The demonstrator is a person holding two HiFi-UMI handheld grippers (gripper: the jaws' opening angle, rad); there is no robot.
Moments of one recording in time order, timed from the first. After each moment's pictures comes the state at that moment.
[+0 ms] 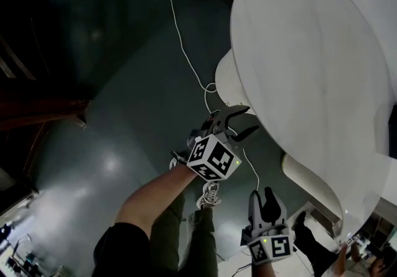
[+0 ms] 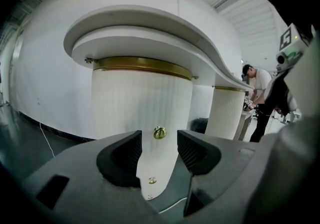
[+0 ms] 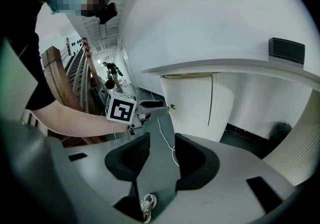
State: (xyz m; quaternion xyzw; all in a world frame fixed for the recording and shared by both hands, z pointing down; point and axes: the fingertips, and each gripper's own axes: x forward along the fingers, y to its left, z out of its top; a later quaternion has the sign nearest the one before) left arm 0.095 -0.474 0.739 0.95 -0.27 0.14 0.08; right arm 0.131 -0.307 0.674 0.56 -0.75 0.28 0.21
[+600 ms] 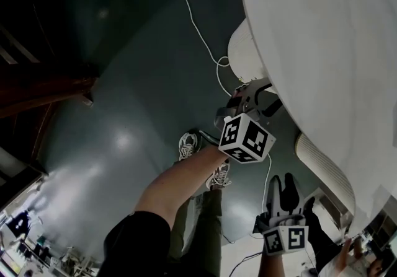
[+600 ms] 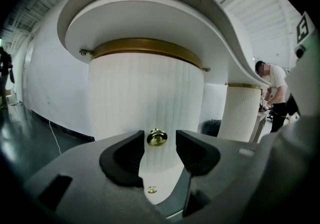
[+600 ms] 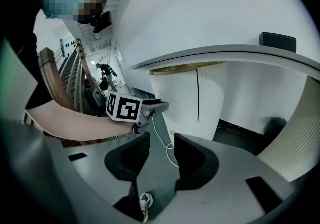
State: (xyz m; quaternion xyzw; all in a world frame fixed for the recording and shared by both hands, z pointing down) left arm 0.129 -0.496 0.756 0.93 -0.34 0.14 0.08; right arm 0.161 -0.306 0.694 0.58 -0.73 0.30 0.20
